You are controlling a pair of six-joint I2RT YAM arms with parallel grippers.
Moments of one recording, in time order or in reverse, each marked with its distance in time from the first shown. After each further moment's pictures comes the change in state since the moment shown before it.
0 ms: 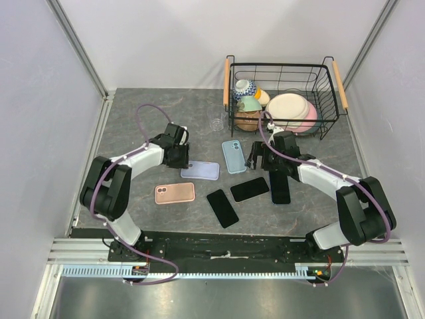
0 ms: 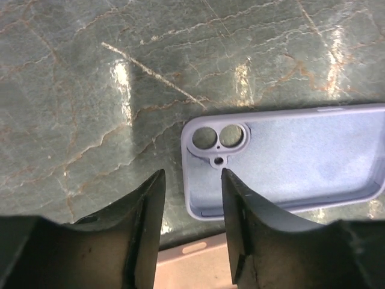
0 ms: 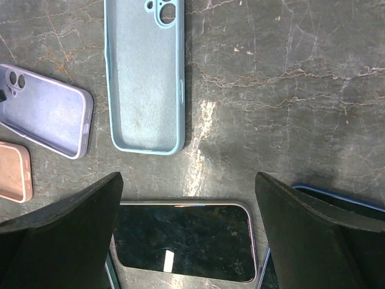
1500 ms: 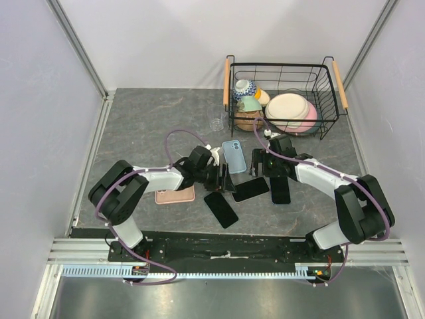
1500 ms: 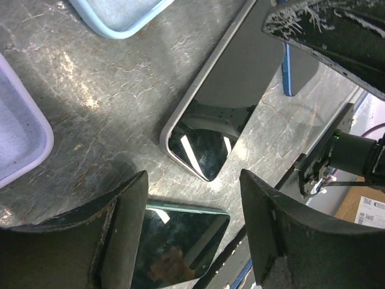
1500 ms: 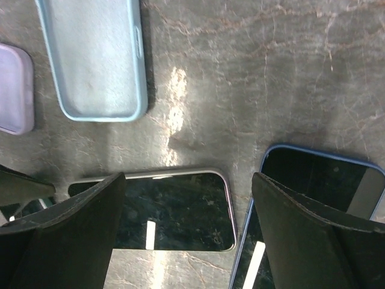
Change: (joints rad) left arm -0.335 -0.023 -0.237 0.536 0.479 -0.396; right arm 0.033 0.017 0.032 -0.161 0.082 -0.038
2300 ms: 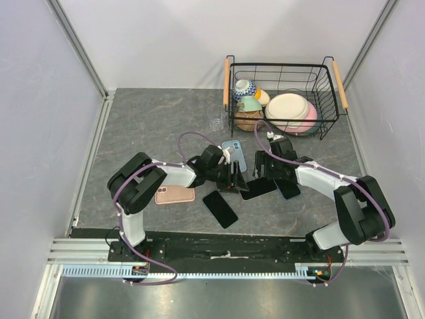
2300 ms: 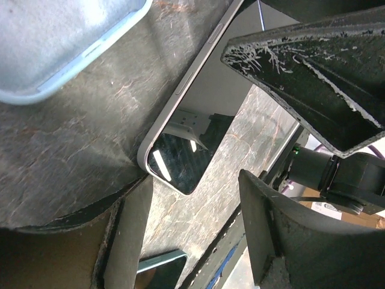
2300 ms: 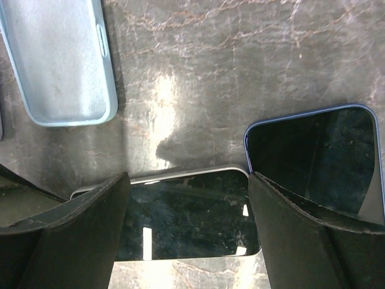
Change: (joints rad) left arm -0.054 0.185 0.109 0.111 0.055 -0.179; right arm 0.008 -0.006 -0.058 0.014 0.061 0.023
